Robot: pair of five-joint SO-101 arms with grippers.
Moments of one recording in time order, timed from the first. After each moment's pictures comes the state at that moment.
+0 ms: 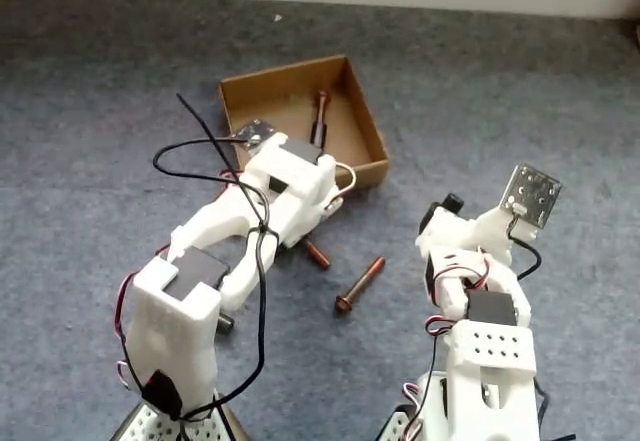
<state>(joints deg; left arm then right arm) 19.8 27.1 2.2 70.3 76.9 0.4 -58.4 73.1 32.2 -19.2</state>
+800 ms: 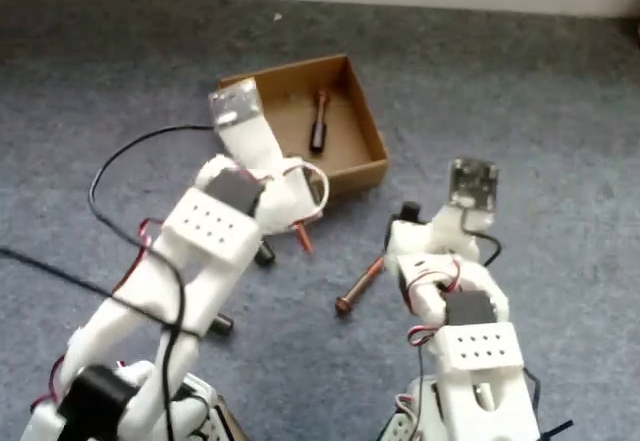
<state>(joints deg) 21.3 -19.6 28.6 61.9 51.6 -11.9 -58.4 73.1 36.6 -9.2</state>
